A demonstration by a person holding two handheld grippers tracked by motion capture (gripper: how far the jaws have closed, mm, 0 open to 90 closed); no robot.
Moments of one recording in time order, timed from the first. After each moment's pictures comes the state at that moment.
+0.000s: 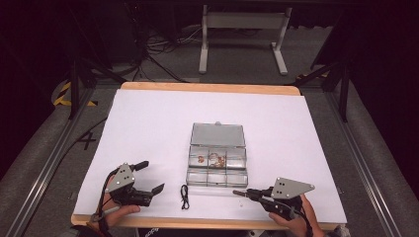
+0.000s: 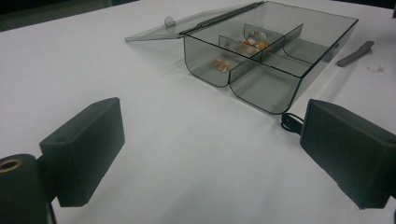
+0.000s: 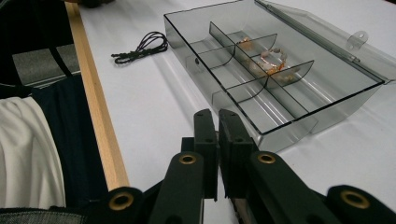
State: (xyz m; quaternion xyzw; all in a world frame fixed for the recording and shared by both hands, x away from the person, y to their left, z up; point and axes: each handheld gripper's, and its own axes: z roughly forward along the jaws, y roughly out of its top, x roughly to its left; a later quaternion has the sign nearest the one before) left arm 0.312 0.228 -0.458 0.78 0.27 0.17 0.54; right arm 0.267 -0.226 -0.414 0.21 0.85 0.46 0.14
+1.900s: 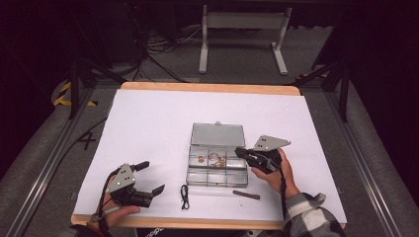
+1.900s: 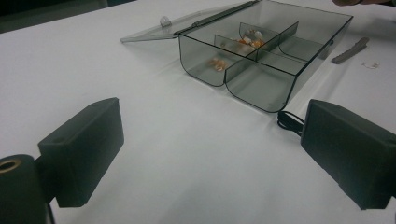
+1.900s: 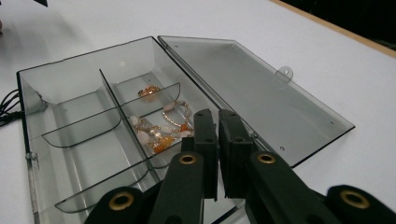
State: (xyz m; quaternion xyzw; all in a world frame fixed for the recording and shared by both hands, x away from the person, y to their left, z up) left arm 0.312 0.227 -0.458 0.78 0.26 0.17 0.54; right arm 0.378 -0.200 -0.409 0.26 0.83 0.45 0.18
